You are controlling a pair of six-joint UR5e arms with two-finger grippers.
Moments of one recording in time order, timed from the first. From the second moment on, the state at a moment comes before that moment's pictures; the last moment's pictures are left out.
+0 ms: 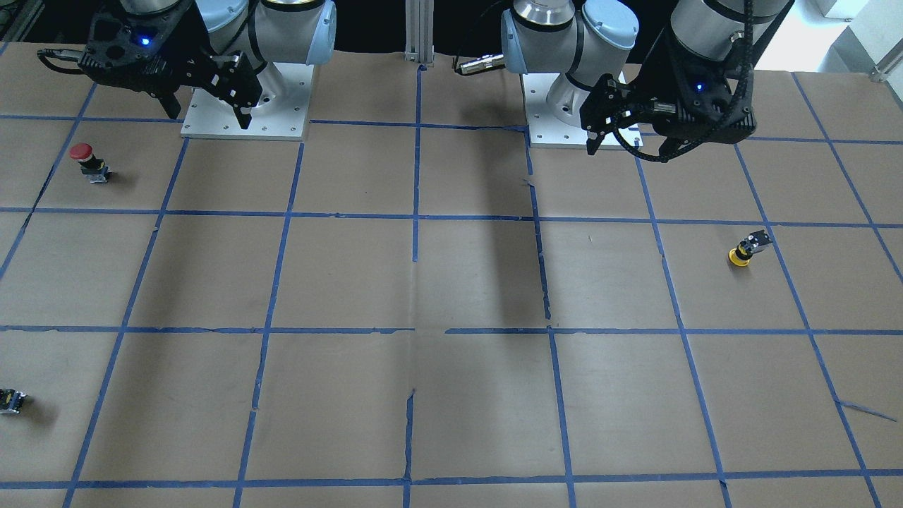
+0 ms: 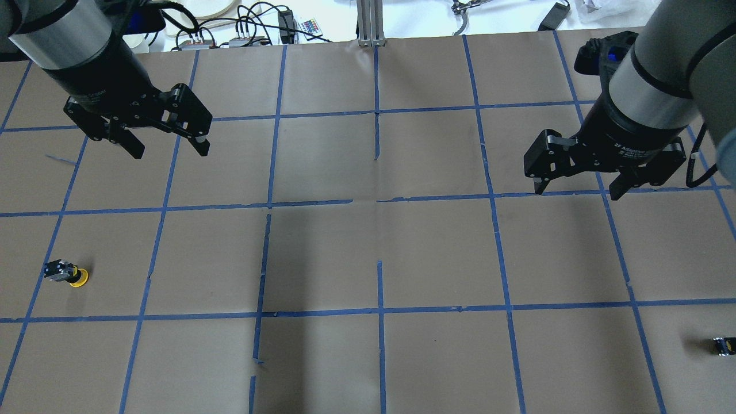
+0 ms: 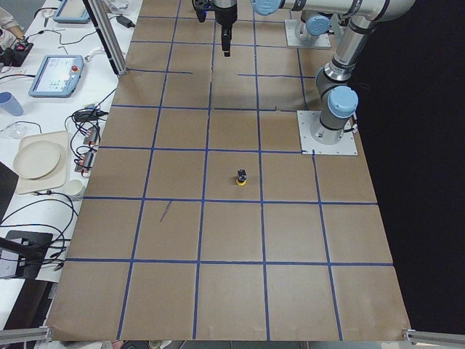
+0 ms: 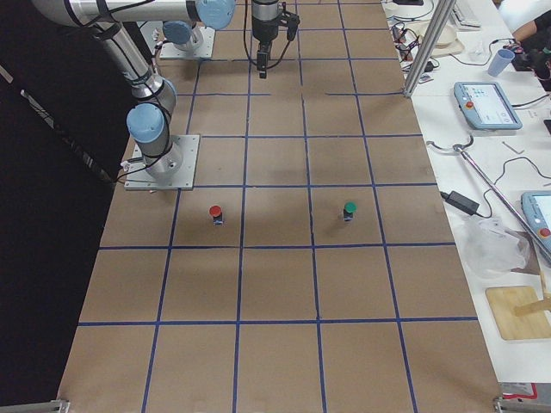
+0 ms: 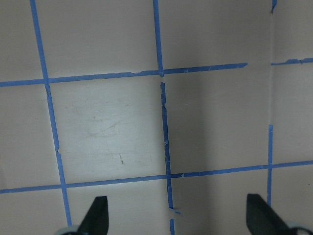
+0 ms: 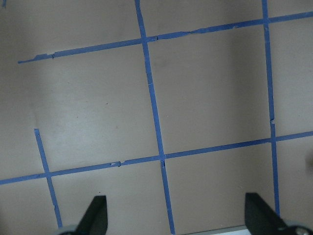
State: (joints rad) left arm -1.51 -1.53 -1.52 -1.73 1.52 0.10; right arm 1.54 -1.79 1.75 -1.52 -1.58 0.11
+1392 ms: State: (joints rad) left arm -1.07 -1.52 -1.67 -1.67 1.65 0.66; right arm 1.53 -1.79 1.75 -1.52 -1.58 0.12
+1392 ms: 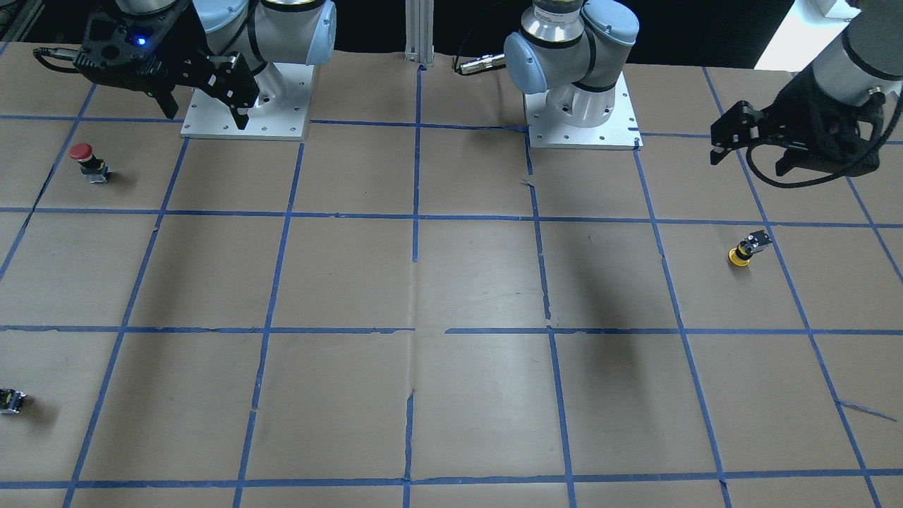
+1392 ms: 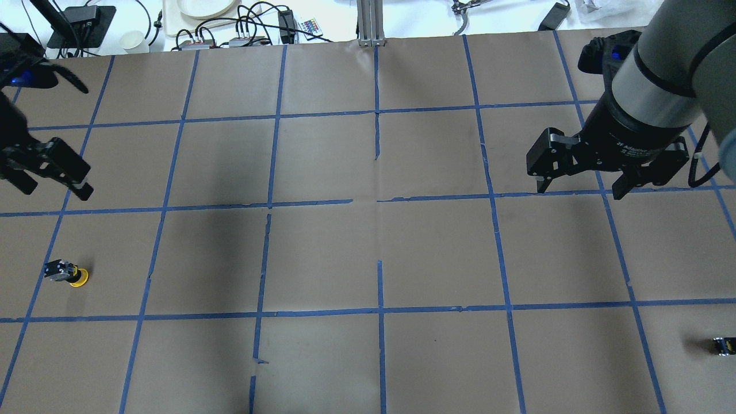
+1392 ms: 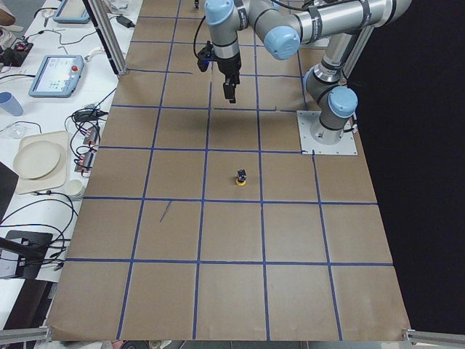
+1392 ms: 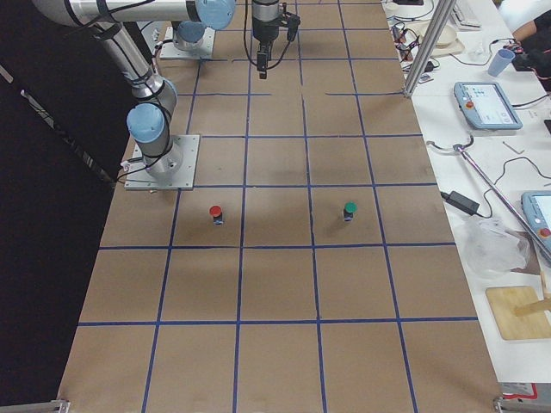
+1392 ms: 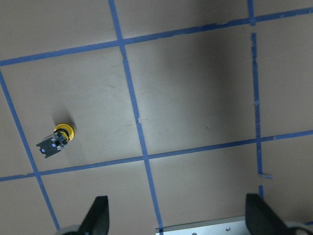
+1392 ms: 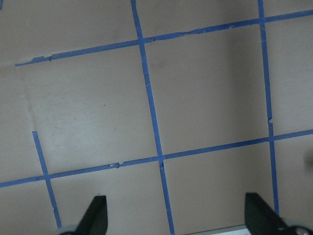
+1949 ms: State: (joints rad) left arm -0.78 -1.56 -1.97 -1.21 1.60 0.93; right arm 1.53 -1.79 1.75 -1.52 -1.59 0.11
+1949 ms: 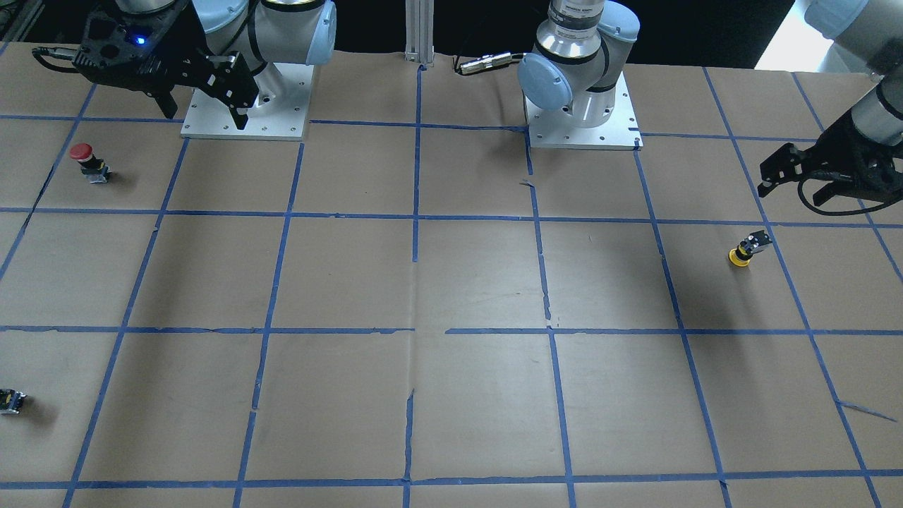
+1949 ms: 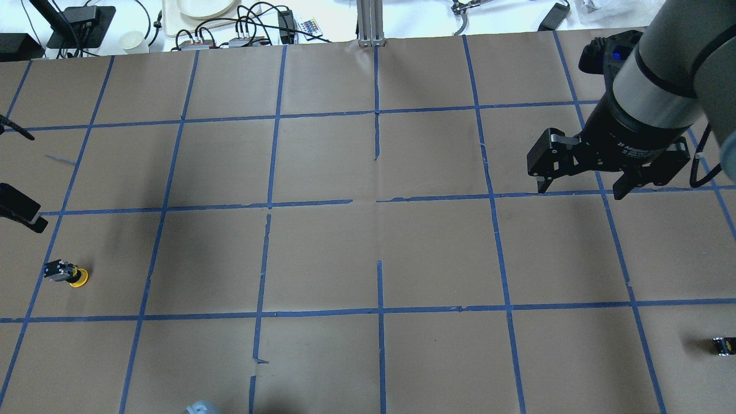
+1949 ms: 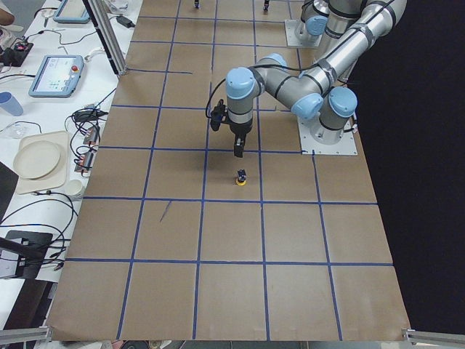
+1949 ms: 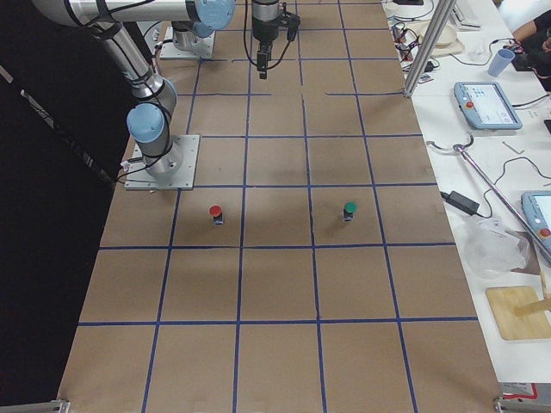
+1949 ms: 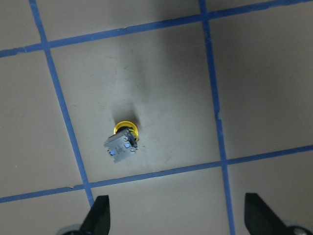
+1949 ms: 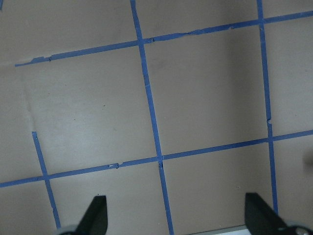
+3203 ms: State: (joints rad) left arm -0.73 -1.75 -2.04 -1.04 1.61 0.62; right arm 1.53 -1.79 1.75 -1.52 -1.59 0.11
